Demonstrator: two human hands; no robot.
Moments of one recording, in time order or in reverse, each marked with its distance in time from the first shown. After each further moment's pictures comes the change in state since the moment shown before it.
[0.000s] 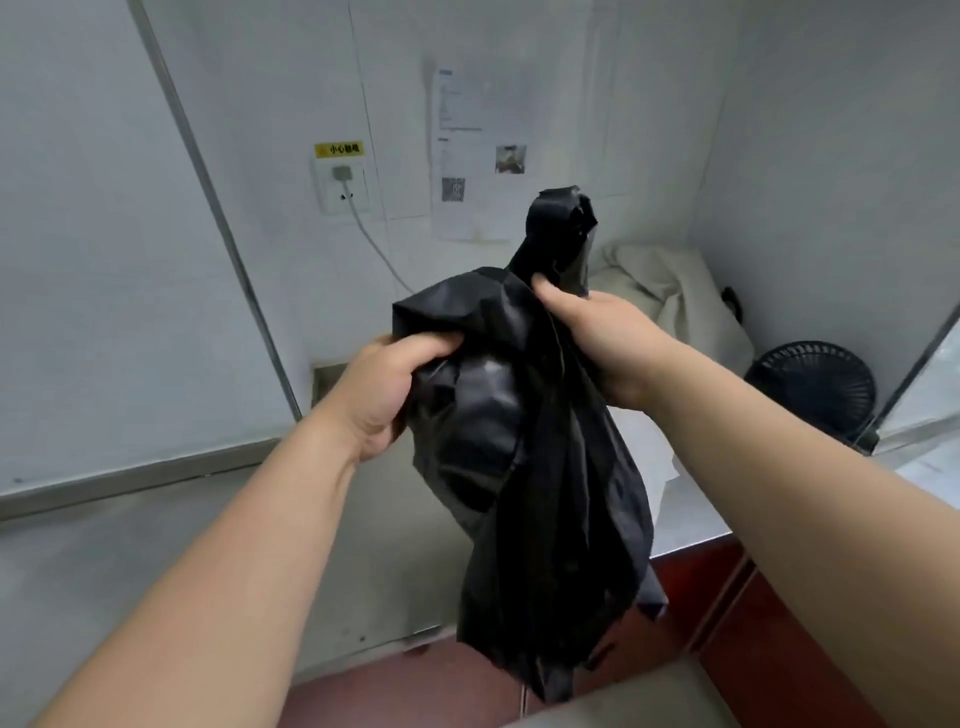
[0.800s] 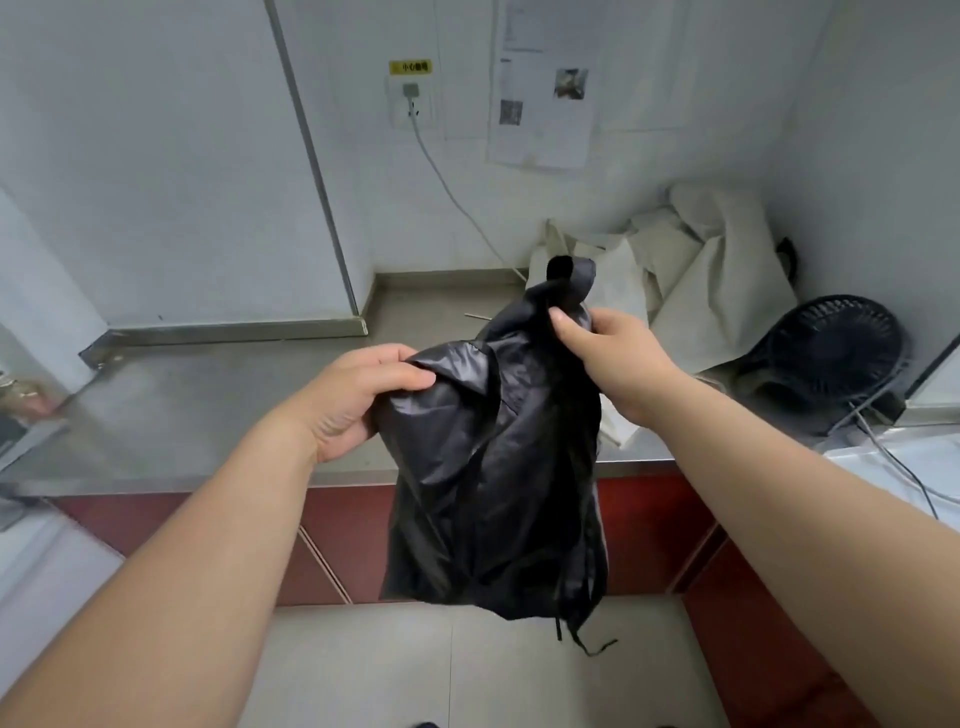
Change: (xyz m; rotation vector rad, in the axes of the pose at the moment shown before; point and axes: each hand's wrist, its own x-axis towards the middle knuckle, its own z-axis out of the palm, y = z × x) left_hand -0.147 -0.055 0.055 0.104 0.162 -0.212; right_hand -0.110 0.067 -0.066 -0.331 0.006 -0.074
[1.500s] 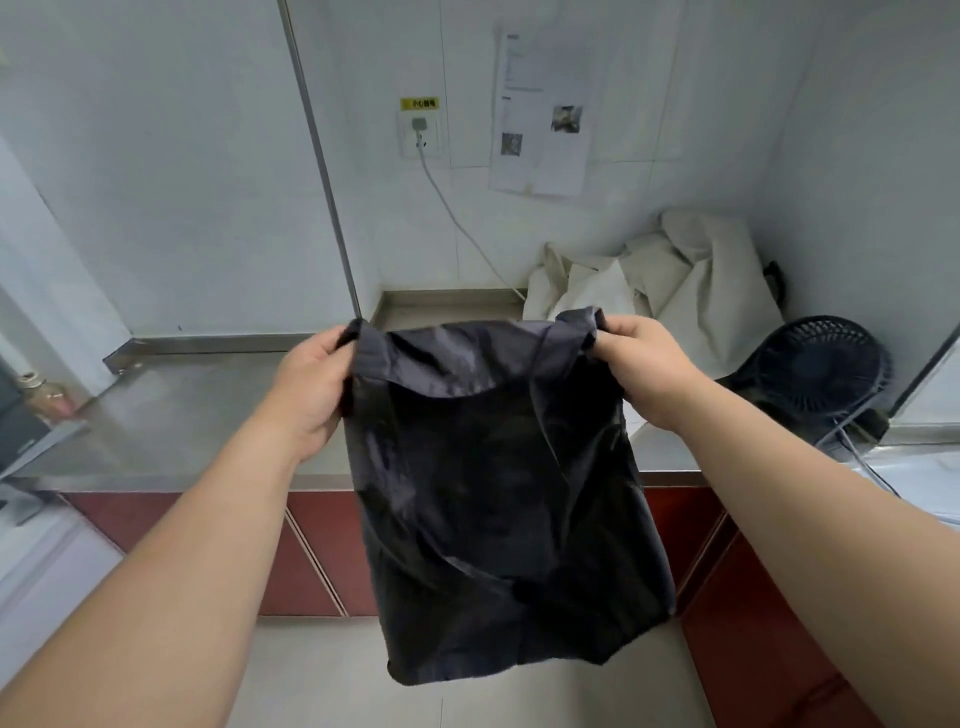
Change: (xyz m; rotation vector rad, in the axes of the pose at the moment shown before) left_hand -0.024 0.006 0.013 -0.074 0.409 0.267; right_hand -0.030 -0.019 -0.041 0.051 -0.096 -0.006
